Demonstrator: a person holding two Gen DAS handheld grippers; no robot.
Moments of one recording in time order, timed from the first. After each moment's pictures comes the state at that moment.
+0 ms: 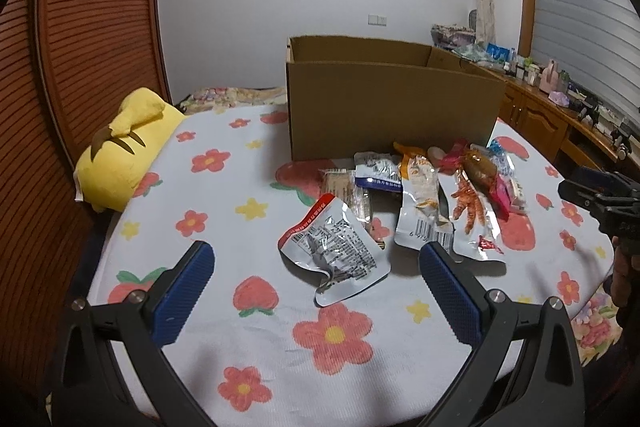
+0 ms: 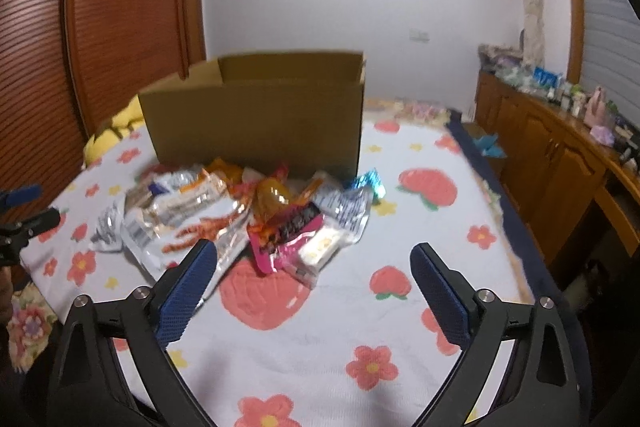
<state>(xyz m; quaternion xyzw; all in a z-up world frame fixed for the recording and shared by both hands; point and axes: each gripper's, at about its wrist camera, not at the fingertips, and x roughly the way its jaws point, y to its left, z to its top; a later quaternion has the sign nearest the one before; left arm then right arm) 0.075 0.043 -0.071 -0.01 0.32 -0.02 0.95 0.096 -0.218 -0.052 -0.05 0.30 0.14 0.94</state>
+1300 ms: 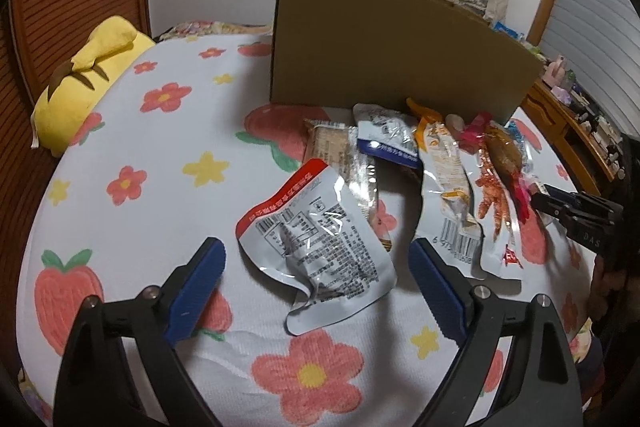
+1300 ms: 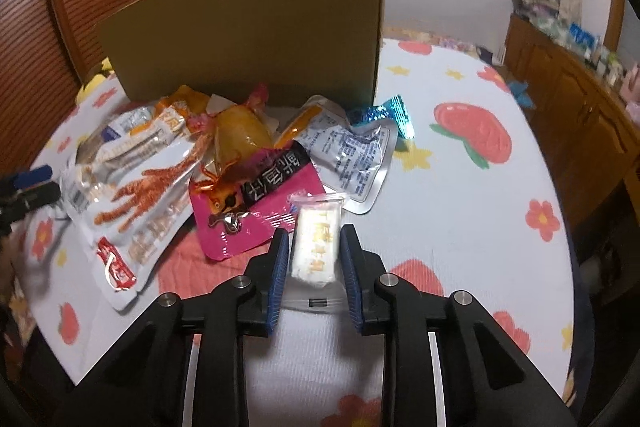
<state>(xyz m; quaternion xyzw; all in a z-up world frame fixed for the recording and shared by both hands) 0.136 0.045 -0.113 -0.08 0.42 -0.05 0.90 0.166 -0.218 -0.103 -0.07 0.42 0.17 0.89</state>
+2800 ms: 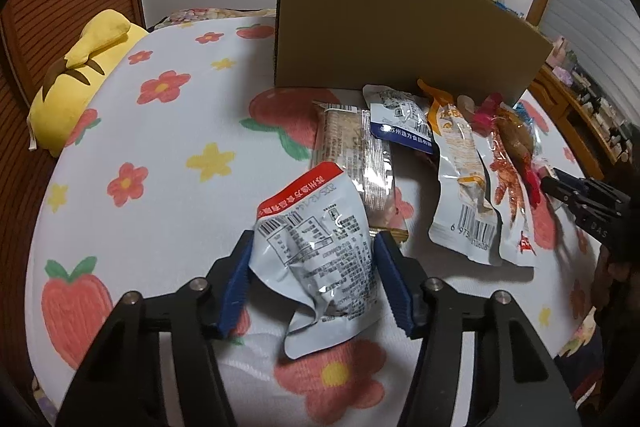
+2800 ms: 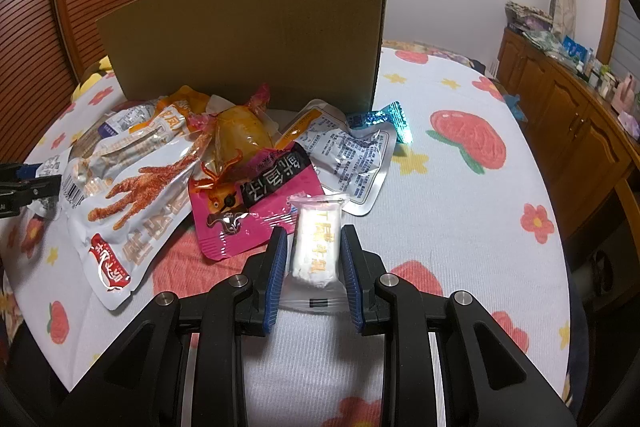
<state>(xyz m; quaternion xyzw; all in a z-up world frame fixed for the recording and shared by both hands) 0.139 0.052 -0.119 -0.06 0.44 -0.05 0.89 0.161 -0.216 -0.106 -0.08 0.40 0.16 0.90</state>
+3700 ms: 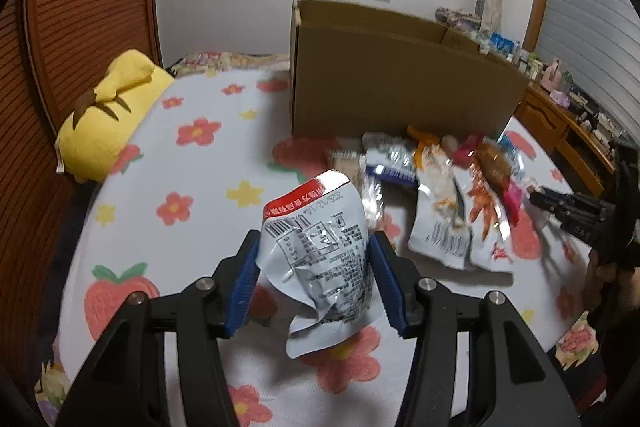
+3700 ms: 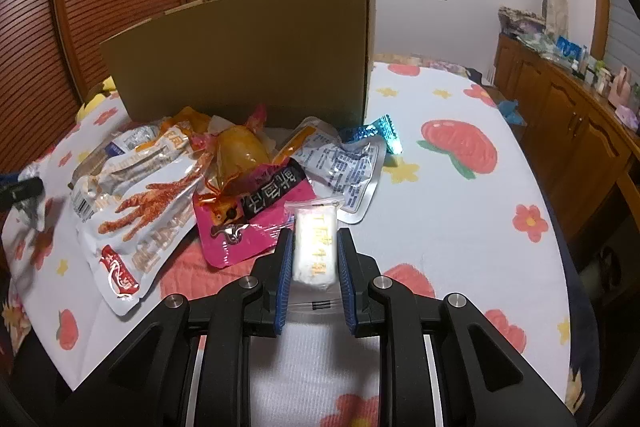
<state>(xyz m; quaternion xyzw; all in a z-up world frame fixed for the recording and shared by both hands) 0.102 0.057 -0.080 -0.05 0.36 -0.04 0.93 0.153 -0.223 -0.101 -0.06 0.37 0.16 0.91</state>
